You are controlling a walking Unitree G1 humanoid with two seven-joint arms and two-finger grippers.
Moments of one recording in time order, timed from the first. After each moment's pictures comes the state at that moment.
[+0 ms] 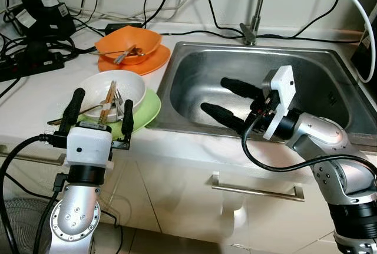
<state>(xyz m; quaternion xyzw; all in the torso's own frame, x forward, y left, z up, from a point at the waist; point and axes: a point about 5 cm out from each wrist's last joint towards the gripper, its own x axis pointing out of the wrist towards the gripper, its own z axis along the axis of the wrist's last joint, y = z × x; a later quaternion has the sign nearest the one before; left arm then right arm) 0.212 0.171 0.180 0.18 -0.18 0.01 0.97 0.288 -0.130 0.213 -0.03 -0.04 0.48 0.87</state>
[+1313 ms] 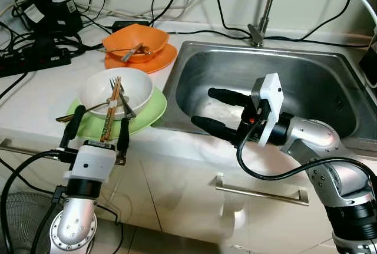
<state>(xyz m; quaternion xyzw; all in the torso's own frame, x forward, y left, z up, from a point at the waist) 0.213 0.183 0.145 0.24 -0.16 0.01 0.96 0.282 -0.116 0.207 -0.03 -0.03 0.53 0.85</state>
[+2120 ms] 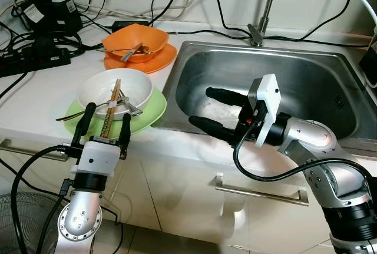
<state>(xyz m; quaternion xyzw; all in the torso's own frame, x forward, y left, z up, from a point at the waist) 0.223 0.180 0.146 0.23 -0.18 0.00 0.96 0.282 -0.113 0.206 -0.04 -0.04 0.52 0.85</state>
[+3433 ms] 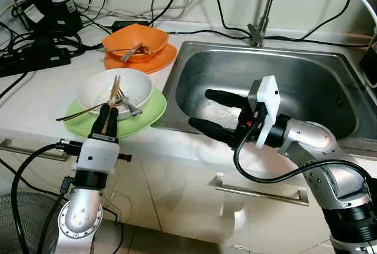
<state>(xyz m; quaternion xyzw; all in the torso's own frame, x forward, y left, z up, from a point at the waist) 0.226 0.178 0.153 0.22 -0.19 0.00 0.96 0.278 -0.112 0.206 -0.03 -0.04 0.53 0.84</state>
